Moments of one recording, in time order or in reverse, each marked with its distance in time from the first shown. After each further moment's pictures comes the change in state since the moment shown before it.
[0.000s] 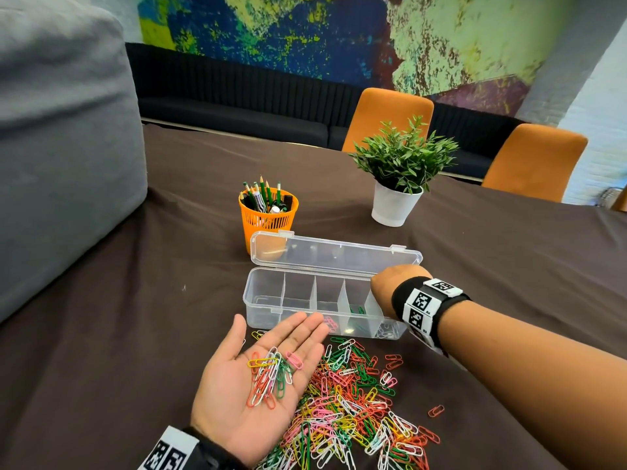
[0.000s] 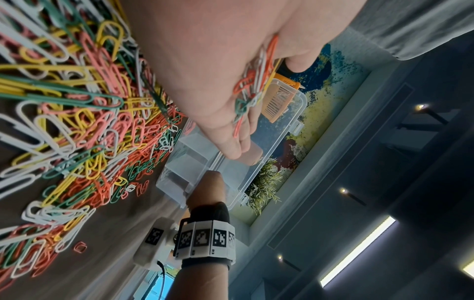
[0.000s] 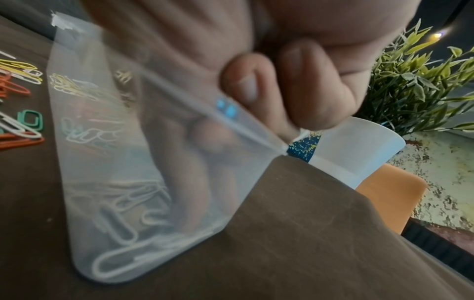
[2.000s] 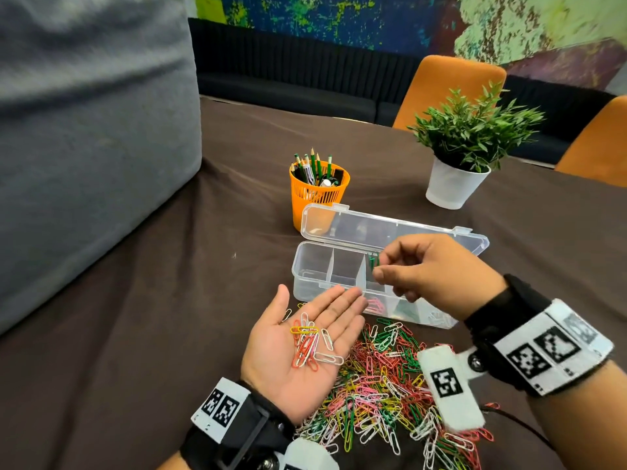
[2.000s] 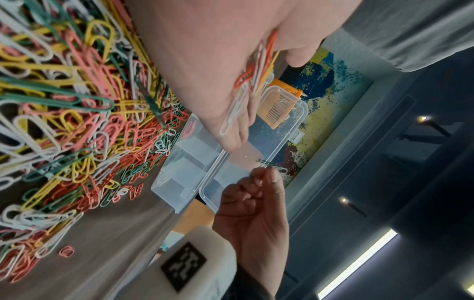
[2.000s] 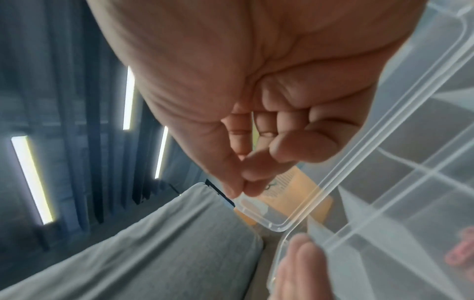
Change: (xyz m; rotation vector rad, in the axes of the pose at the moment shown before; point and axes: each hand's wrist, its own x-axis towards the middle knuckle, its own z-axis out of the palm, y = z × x) left_hand -0.009 0.012 0.023 -0.379 0.150 -0.096; right_hand -0.078 -0.035 -0.033 1.534 0.316 -0.334
